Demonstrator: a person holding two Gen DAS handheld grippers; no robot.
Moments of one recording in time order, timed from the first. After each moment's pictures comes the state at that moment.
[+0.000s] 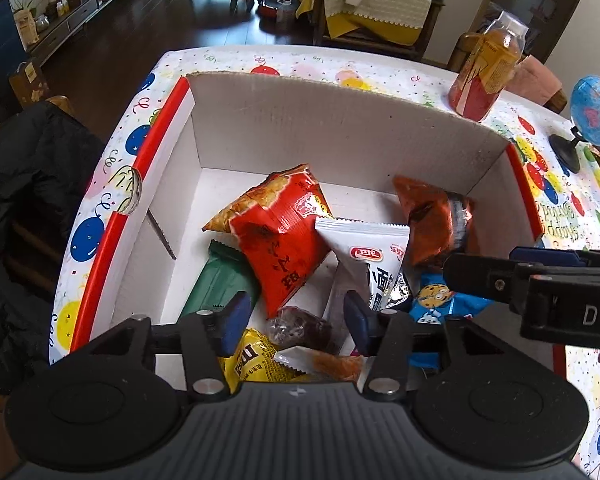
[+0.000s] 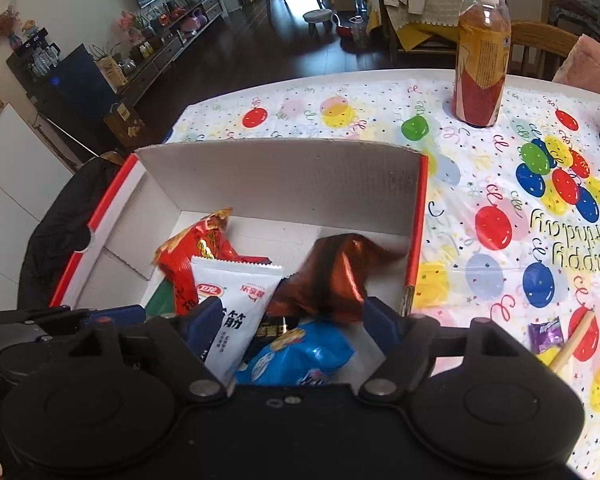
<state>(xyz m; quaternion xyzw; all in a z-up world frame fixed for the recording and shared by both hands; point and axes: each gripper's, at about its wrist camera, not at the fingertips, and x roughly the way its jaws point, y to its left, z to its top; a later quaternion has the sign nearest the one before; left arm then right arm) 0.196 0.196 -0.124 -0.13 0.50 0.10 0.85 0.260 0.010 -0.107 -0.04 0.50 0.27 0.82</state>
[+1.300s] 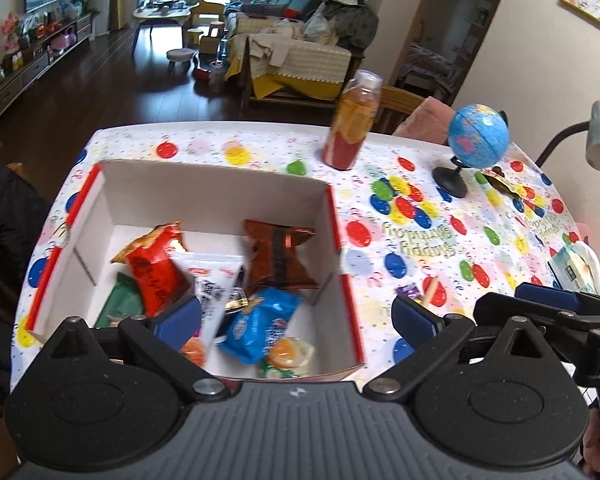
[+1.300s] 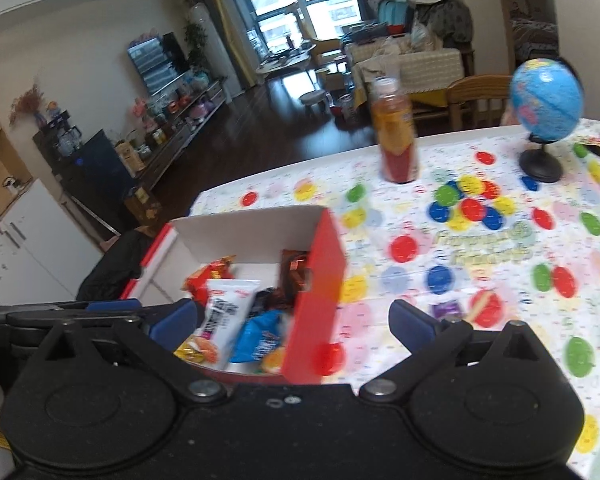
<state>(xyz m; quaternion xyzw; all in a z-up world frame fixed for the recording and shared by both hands) 0.147 0.095 -0.038 -0.13 0.41 0.02 0.90 0.183 -0.133 -0.025 0.03 0.39 0.26 0.88</state>
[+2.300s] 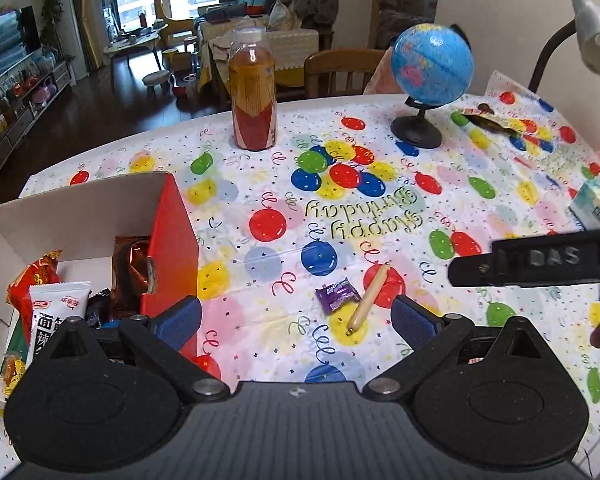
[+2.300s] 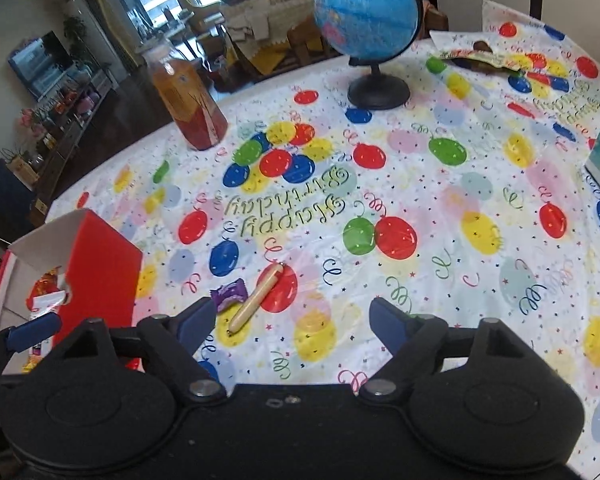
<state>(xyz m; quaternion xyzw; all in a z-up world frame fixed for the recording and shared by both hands) 0.230 -0.072 -0.098 -0.01 0.42 0.03 0.91 0.290 -0.267 -0.098 0.06 0.49 0.12 0.86</state>
